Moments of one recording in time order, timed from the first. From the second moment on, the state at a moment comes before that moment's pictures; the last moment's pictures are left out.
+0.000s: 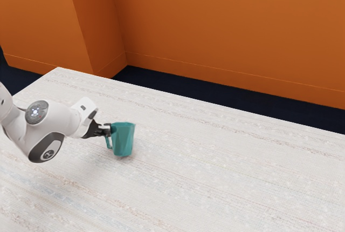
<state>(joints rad) 0.35 0.25 -0.04 -2.49 0.60 3.48 -0.73</state>
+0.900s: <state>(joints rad) 0.33 0.14 -0.04 -2.60 0.61 3.37 -0.74</state>
